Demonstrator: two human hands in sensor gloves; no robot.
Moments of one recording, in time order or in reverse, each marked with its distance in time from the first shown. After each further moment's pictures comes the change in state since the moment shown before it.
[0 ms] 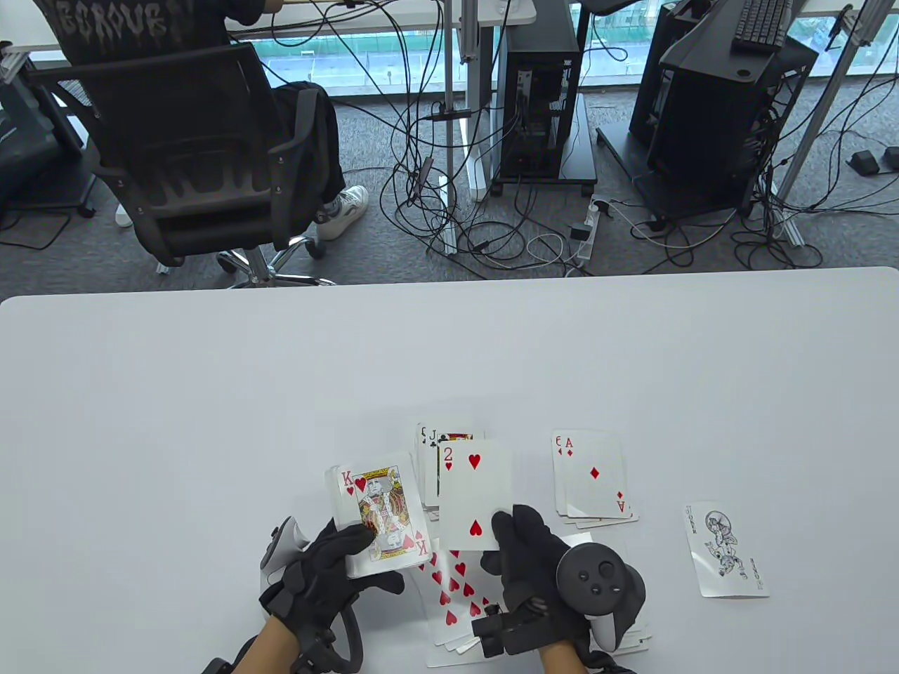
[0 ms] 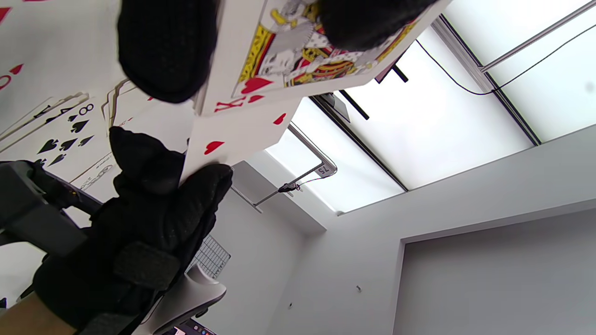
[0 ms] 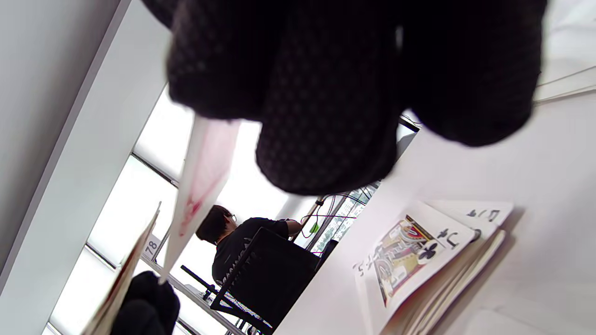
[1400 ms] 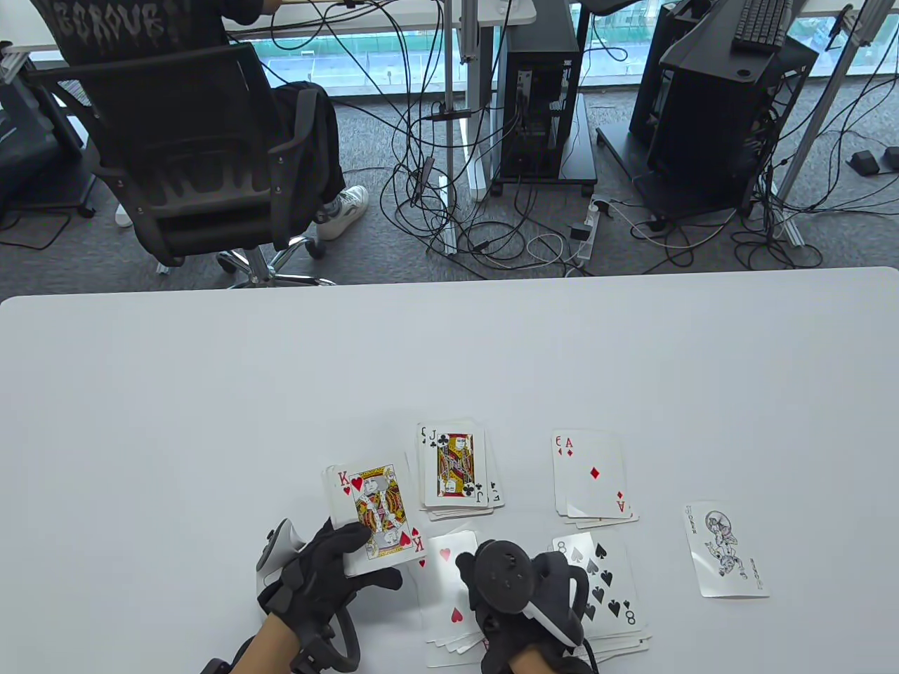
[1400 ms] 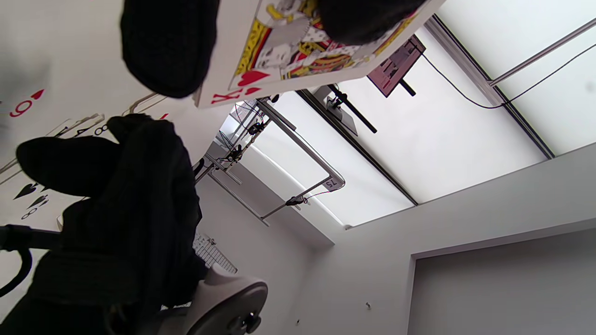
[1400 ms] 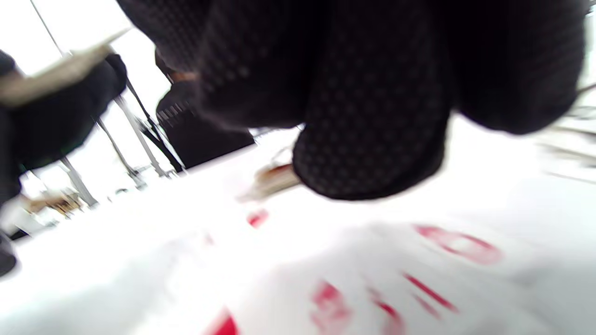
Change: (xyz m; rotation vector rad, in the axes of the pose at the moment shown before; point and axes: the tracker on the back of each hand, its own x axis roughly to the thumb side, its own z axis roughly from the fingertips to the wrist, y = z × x) left_hand -0.003 -0.001 0.002 0.034 0.047 -0.014; right_hand 0.024 0.039 0.012 0.333 -0.089 0.521
